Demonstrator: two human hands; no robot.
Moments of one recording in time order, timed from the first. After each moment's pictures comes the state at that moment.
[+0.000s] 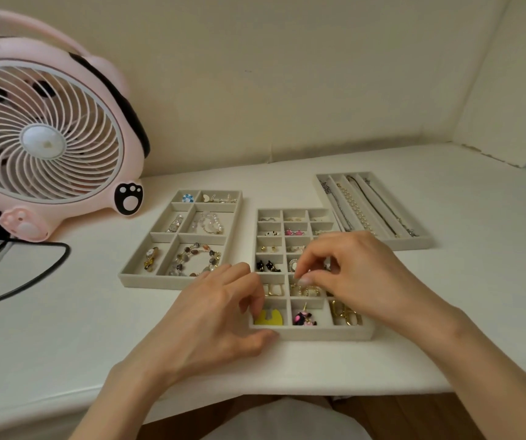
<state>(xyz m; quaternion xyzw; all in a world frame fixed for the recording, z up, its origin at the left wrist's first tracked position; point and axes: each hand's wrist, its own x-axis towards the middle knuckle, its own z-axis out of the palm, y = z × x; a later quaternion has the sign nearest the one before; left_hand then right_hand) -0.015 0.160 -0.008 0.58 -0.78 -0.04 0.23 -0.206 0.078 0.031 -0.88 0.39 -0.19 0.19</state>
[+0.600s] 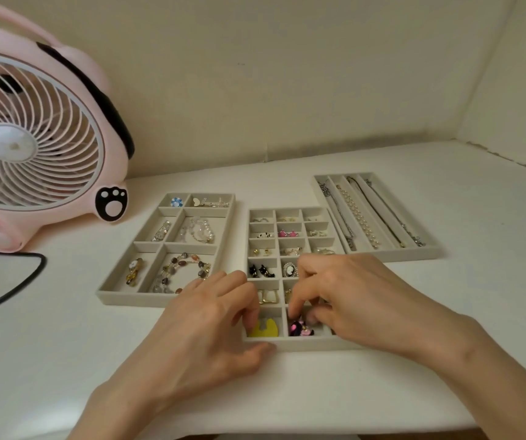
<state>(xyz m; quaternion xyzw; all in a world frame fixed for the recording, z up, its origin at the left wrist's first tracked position) -0.016 0.146 -0.008 0.59 -0.78 -0.02 0.21 -0.205 0.066 0.033 -0.95 0.28 -0.04 0.10</state>
